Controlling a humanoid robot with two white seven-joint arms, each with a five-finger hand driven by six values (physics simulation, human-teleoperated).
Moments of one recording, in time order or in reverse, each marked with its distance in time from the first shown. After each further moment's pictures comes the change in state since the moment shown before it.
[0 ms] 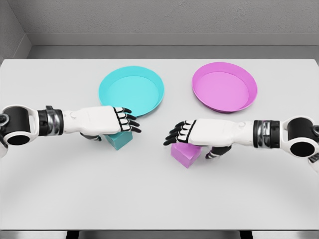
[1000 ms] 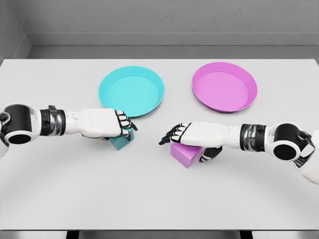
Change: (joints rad) left arm -0.018 0.003 -0.014 -0.033 -0.003 0.000 -0.064; right arm 0.000 0.050 0.060 0.007 0.001 0.150 0.001
